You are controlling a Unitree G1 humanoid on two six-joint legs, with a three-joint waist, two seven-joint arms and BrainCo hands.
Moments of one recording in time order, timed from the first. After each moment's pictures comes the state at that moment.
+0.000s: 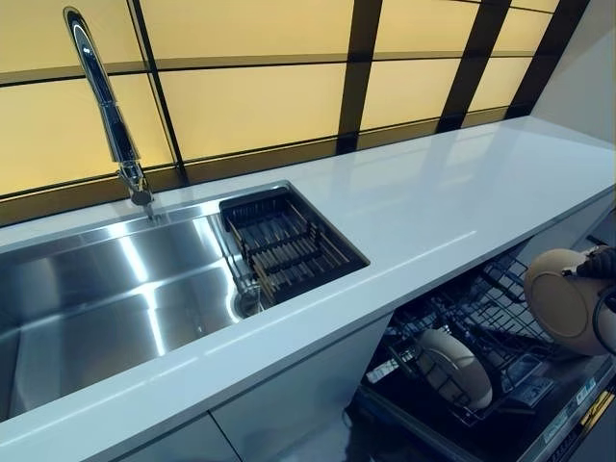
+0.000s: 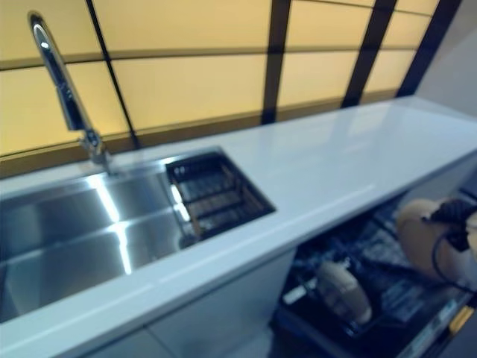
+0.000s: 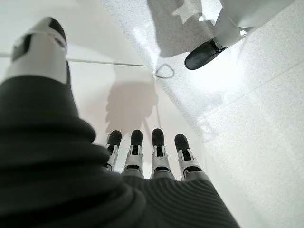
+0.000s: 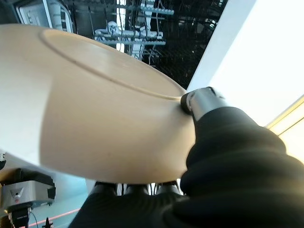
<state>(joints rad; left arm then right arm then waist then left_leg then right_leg) -0.06 0.32 -0.19 1.19 -0.17 0.05 0.10 -0.56 -1.18 0.23 0.55 0.12 0.50 0.34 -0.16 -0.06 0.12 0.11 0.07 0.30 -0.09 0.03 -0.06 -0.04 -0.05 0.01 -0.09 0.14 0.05</state>
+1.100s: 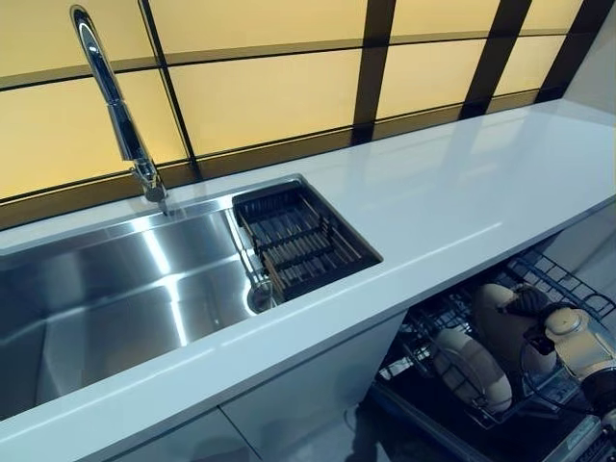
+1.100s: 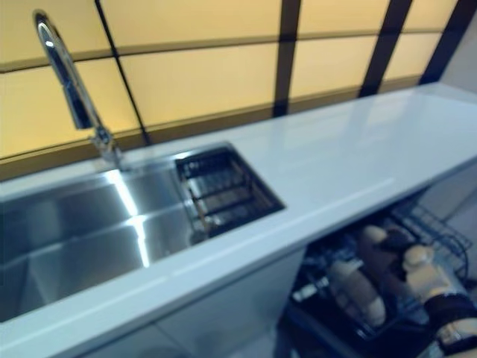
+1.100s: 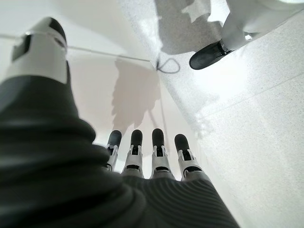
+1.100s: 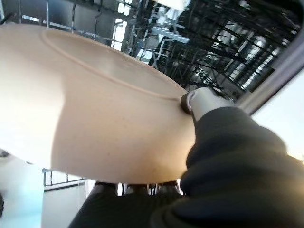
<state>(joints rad) -0.06 0.30 -0.17 1.16 -0.18 0.03 0.09 -0.44 -0.91 0.25 0.58 -0.13 0.35 0.16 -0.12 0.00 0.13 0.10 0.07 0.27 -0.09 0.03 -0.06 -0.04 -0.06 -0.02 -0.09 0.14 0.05</state>
